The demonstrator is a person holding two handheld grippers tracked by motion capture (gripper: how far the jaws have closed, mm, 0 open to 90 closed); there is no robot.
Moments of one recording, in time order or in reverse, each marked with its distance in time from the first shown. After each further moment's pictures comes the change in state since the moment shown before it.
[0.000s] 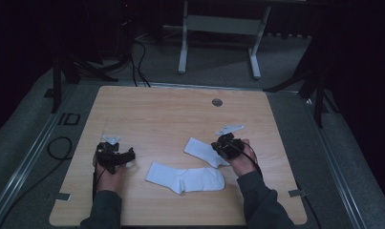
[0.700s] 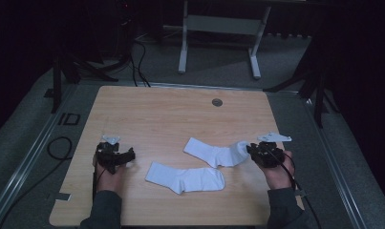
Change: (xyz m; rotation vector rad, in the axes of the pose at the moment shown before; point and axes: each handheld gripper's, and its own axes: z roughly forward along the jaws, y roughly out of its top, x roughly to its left) left arm 0.000 0.000 0.000 -0.001 0.000 -0.001; right arm -0.047 -0.063 -0.093 -0.134 -0.221 0.200
